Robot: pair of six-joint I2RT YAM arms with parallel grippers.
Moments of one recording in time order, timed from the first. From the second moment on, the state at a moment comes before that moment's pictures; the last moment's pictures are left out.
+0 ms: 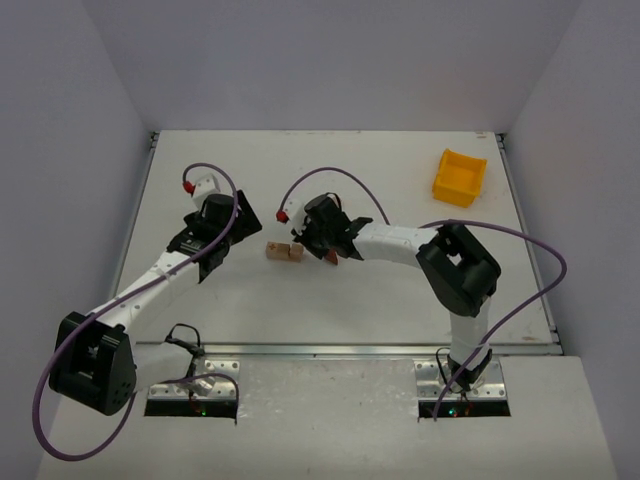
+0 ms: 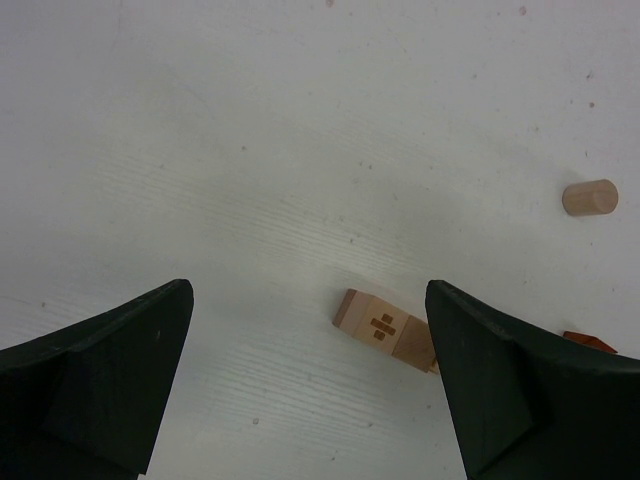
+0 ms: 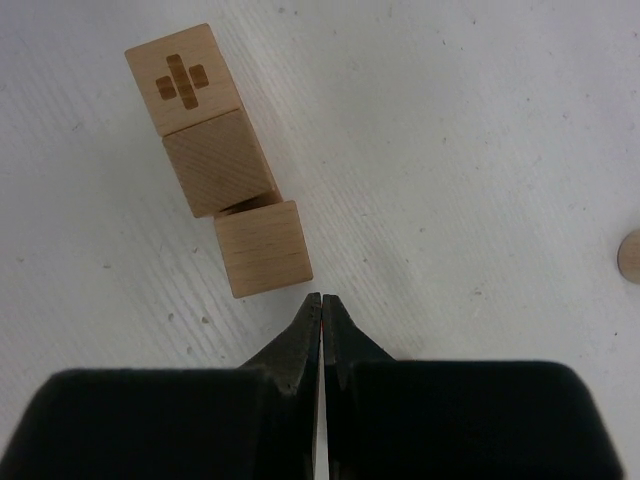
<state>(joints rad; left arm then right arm) -0.31 1.17 0.74 -0.24 -0.40 -0.65 0.79 1.94 1.19 -0.04 -0.09 -0.27</state>
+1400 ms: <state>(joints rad) -0.31 1.16 0.74 -0.24 -0.40 -0.65 0.79 2.00 1.23 -0.04 -0.11 -0.24</state>
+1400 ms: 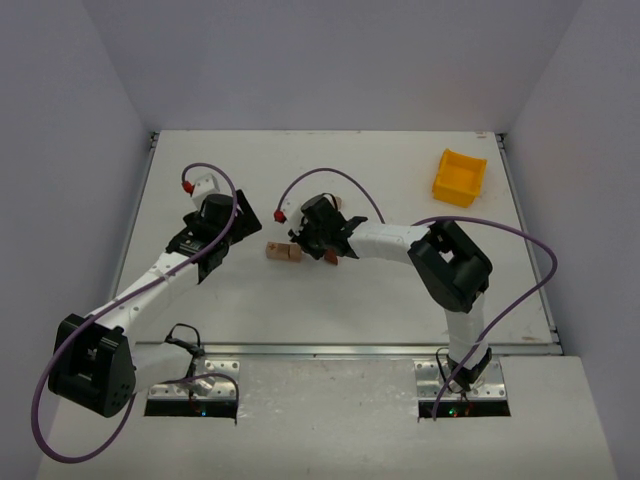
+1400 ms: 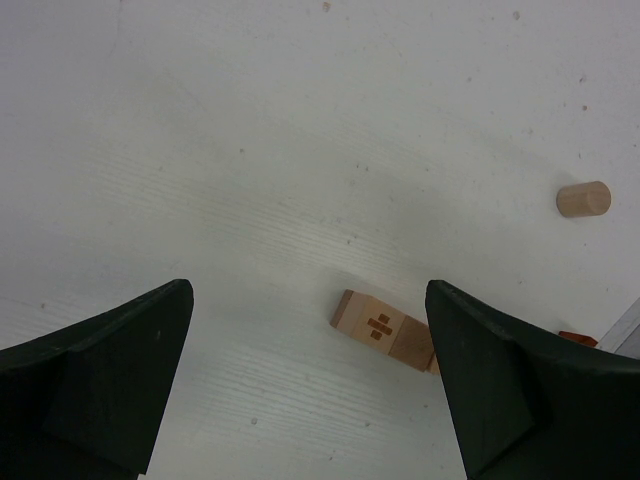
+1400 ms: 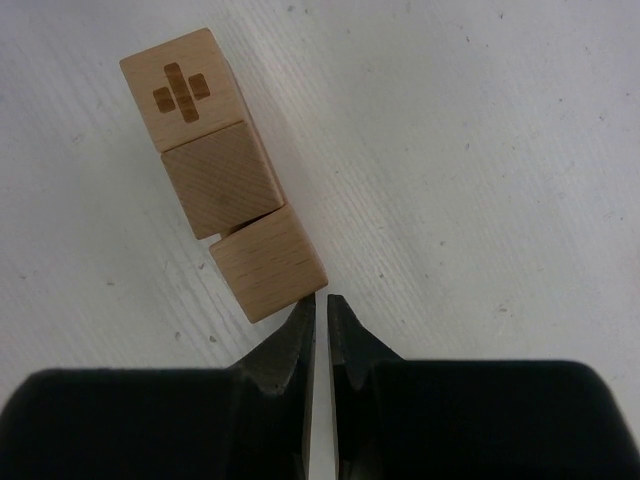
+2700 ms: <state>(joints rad) -0.31 1.16 0.74 -0.24 -0.40 -0.65 0.80 1.99 1.21 -0.07 -0.14 -0.21</state>
